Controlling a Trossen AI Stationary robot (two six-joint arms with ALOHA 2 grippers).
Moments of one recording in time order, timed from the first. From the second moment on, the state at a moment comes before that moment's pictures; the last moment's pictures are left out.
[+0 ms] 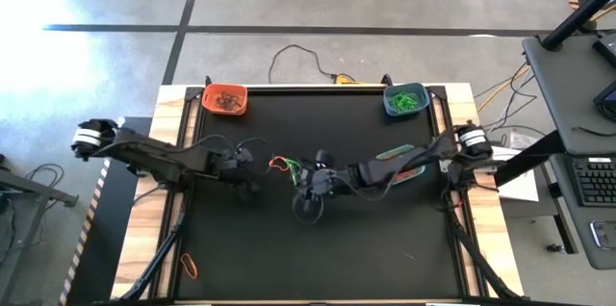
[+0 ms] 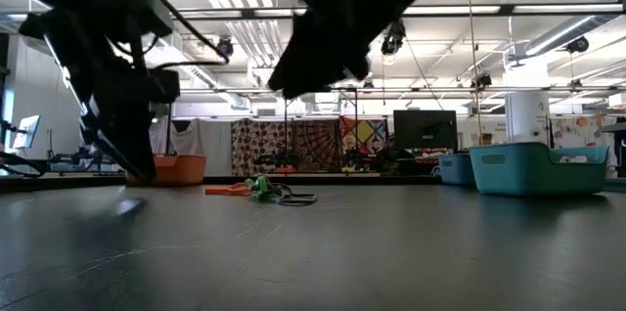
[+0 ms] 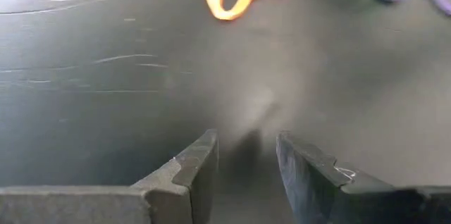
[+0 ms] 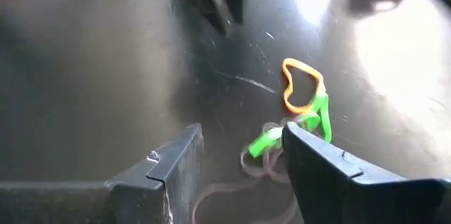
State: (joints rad) left arm -0.08 1.20 0.47 -0.38 -0.21 -0.75; right arm 0.16 1.87 1.25 -0.08 0.32 0.25
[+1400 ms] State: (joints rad) left arm -0.41 1.11 0.54 -0.62 -0.21 -1.01; right arm -0.07 2.40 1.92 -0.49 0.10 0.01
